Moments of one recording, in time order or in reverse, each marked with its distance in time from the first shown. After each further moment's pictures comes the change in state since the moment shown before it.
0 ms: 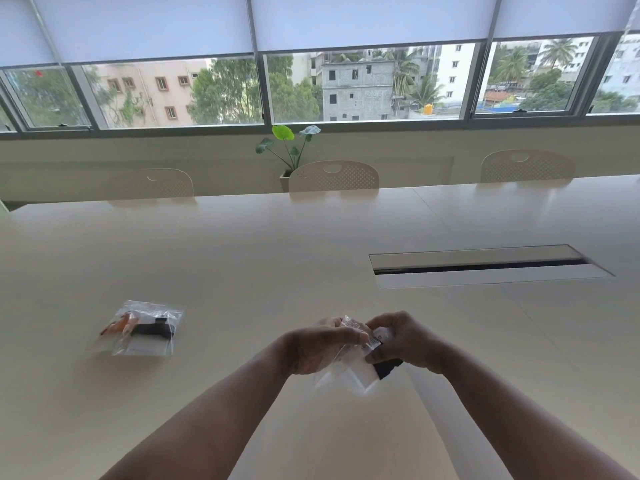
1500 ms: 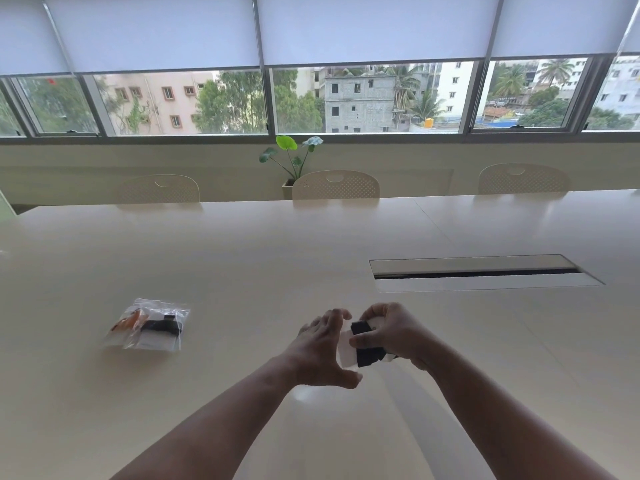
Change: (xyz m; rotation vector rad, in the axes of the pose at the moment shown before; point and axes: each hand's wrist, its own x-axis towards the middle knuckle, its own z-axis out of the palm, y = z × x) left_hand -0.019 -0.030 -0.002 1.208 0.465 0.072; right_hand -0.018 -0.055 0.024 -0.052 0.230 0.115
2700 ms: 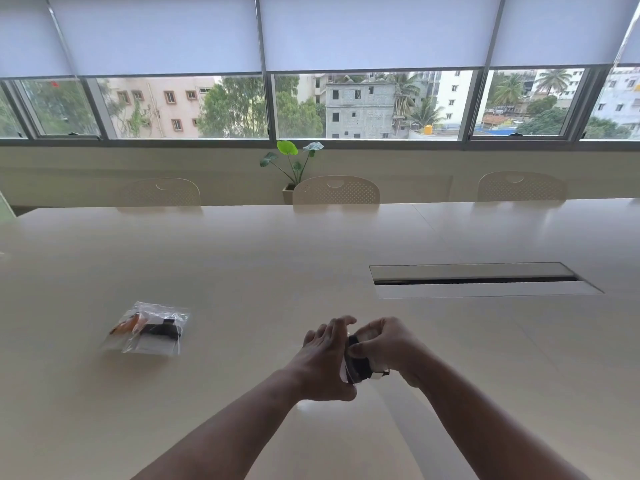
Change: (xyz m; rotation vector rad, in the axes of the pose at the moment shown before) left_hand -0.002 0.000 0.016 -0.012 0.063 0.044; right_hand -0.005 0.001 0.018 0.077 0.024 0.070
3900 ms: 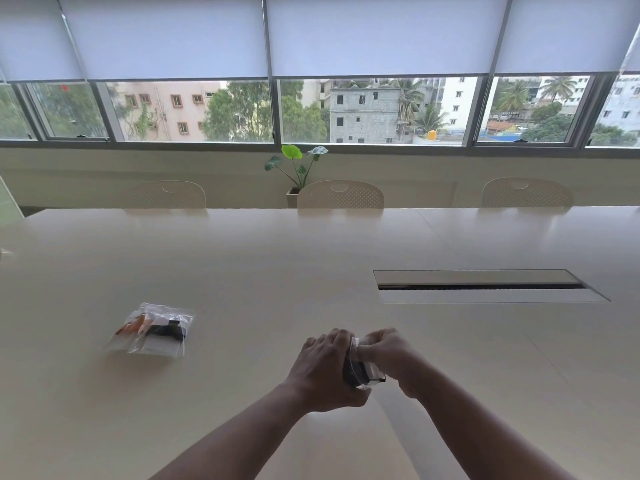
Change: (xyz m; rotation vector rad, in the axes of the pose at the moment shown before) left_hand -0.008 0.007 0.002 0.137 0.143 -0.038; right_hand -0.002 0.000 0.011 0.077 -0.021 0.025
